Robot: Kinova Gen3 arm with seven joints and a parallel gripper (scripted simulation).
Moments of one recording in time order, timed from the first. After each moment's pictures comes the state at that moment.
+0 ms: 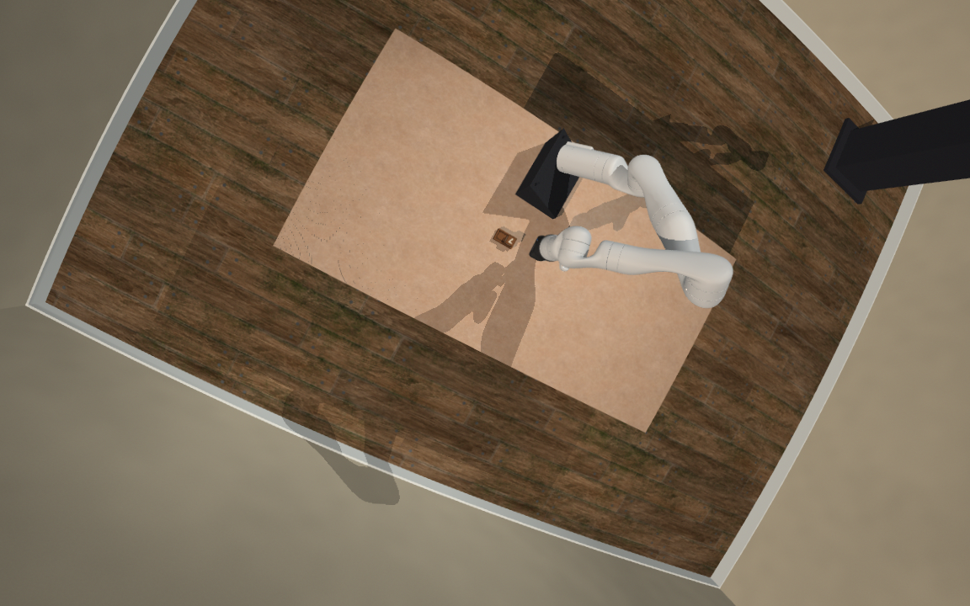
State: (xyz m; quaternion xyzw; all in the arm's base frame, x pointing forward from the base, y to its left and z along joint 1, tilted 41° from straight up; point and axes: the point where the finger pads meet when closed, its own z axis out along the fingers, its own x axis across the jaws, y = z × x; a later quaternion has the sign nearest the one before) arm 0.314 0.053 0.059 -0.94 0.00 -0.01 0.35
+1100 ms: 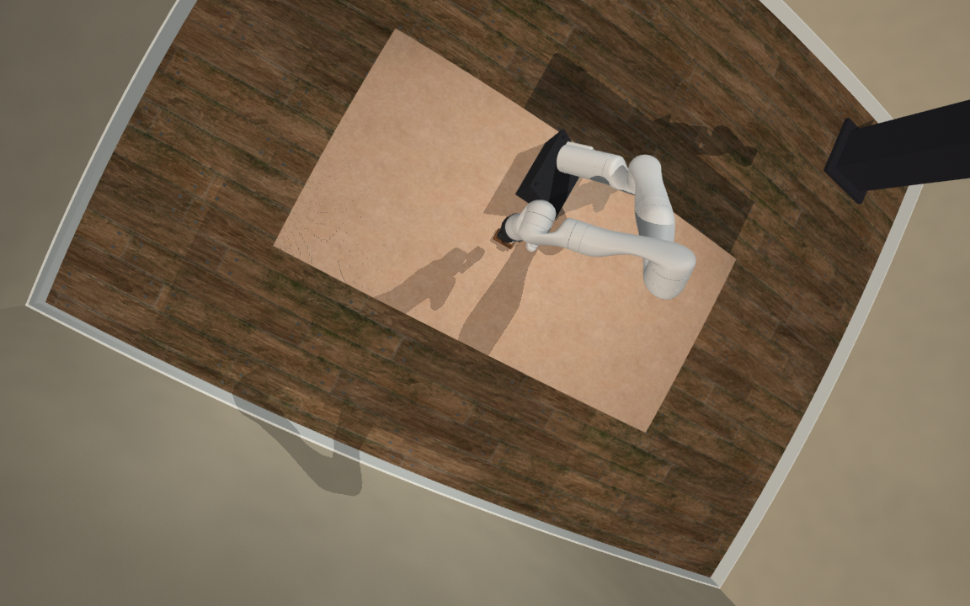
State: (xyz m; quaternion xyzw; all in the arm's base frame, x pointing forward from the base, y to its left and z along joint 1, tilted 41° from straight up) arm 0.317 -0.052 -0.007 -0.94 0.00 -0.01 0.35
